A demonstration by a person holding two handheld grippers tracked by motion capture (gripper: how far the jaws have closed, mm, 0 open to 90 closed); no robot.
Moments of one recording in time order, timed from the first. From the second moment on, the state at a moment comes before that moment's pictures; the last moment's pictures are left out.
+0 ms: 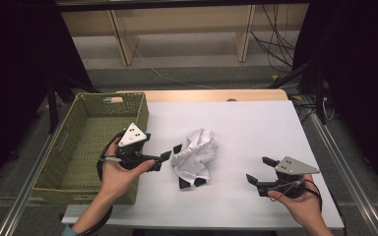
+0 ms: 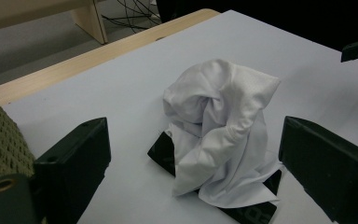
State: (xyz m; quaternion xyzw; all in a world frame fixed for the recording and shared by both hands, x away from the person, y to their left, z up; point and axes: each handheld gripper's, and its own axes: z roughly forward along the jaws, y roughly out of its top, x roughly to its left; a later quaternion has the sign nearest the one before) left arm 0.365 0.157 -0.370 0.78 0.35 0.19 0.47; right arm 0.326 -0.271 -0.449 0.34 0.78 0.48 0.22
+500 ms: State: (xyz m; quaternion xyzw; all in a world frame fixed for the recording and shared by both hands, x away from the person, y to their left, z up) left arm 0.361 0.176 -0.370 0.78 0.37 0.20 0.47; right arm 0.326 -0.271 -0.449 0.34 0.78 0.48 0.22
